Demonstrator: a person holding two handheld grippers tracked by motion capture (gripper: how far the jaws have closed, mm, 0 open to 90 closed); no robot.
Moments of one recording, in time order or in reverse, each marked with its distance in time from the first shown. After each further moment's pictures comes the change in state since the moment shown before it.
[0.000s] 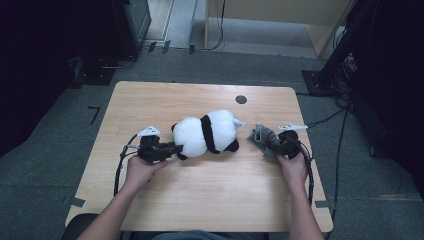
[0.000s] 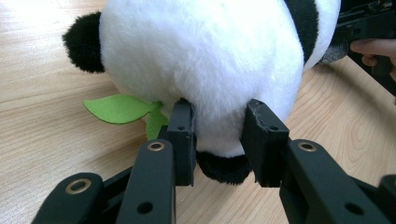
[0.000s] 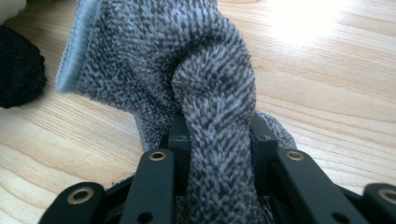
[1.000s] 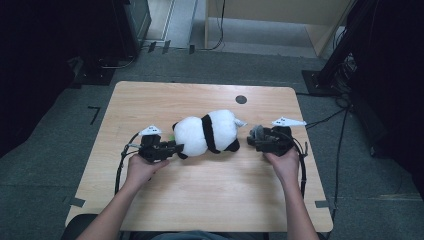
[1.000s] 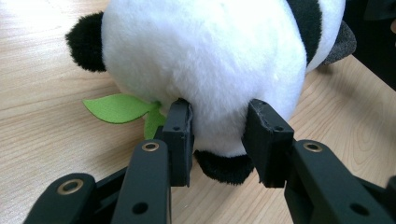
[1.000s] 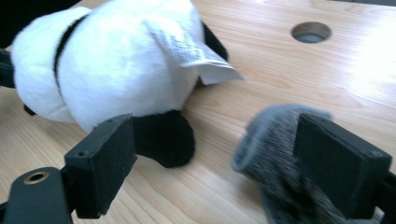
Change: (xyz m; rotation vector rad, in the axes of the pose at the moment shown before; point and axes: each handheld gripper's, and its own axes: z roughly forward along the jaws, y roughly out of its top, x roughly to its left) left arm 0.000 0.003 0.003 0.000 0.011 0.012; right arm 0.052 0.031 -0.032 -0.200 0.272 -0.074
